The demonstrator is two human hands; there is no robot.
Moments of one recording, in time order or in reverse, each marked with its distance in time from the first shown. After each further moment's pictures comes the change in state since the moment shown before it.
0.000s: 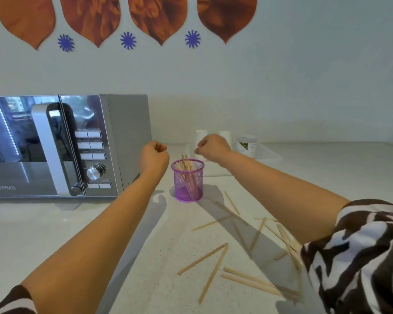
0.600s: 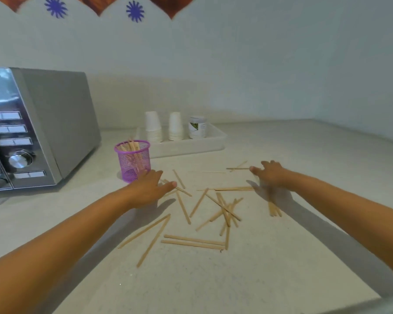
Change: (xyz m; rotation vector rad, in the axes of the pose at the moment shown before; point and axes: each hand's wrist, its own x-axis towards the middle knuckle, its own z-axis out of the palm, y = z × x) left_hand -0.115 -0.012 0.036 0.735 -0.892 0.249; right_hand -0.146 0.212 -0.113 -0.429 -0.178 0.523
